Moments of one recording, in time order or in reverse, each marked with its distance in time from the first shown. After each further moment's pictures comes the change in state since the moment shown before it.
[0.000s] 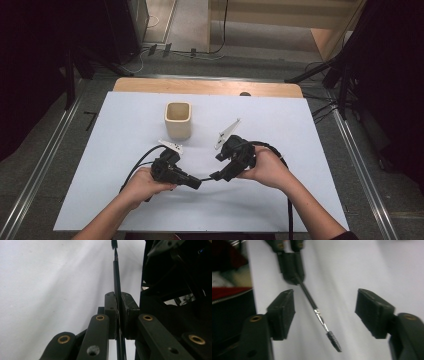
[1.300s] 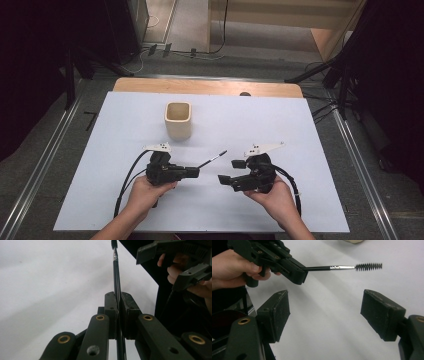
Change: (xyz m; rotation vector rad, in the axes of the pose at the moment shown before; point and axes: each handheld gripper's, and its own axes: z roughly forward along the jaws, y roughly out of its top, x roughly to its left) left arm -0.011 -0.022 -0.007 -0.363 0.154 -0.069; right arm 0.028 -0.071 -0.004 -0.416 -0.060 0.390
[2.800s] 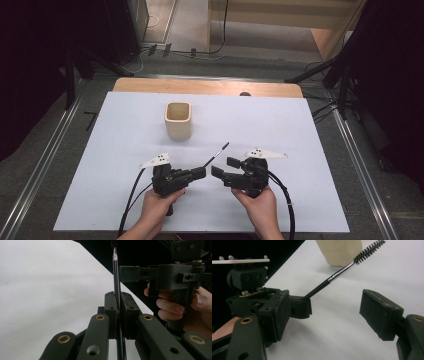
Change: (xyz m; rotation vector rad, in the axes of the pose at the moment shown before) left arm -0.012 -0.029 0.019 -0.276 -0.039 0.016; right arm 0.015 -0.009 0.017 -0.235 -0.039 0.221
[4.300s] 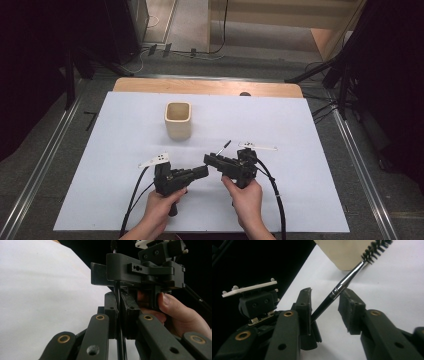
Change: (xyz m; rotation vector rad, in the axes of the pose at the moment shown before) left arm 0.003 -0.003 0.005 -0.060 -0.088 -0.068; right arm -0.010 0.008 0.033 -0.031 0.136 0.197
